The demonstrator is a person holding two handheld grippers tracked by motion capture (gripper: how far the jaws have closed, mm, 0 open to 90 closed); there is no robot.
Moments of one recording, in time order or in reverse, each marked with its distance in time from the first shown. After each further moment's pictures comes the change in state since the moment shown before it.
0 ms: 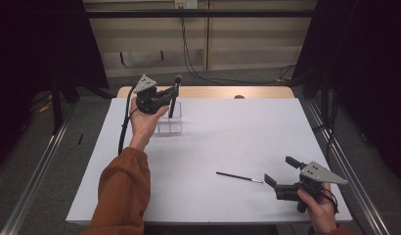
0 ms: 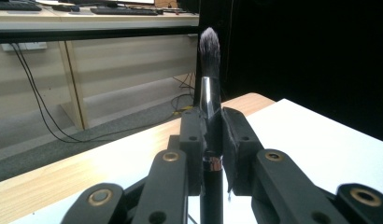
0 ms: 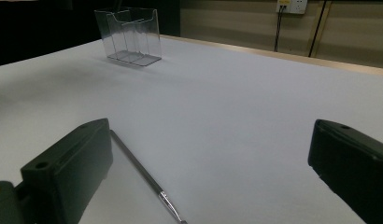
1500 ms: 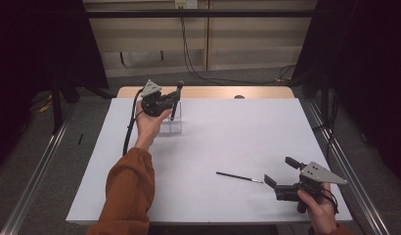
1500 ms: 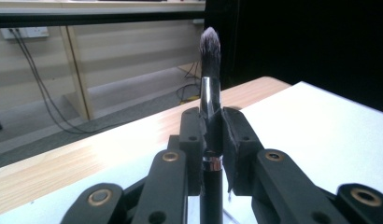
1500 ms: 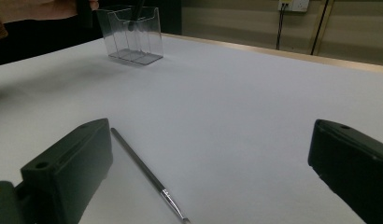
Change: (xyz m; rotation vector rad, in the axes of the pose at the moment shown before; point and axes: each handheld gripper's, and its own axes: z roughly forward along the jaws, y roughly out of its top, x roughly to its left) left arm 0.016 -0.029 0.024 0.043 0.017 0.006; right arm 0.000 -0.001 0.000 0.006 0.006 0.004
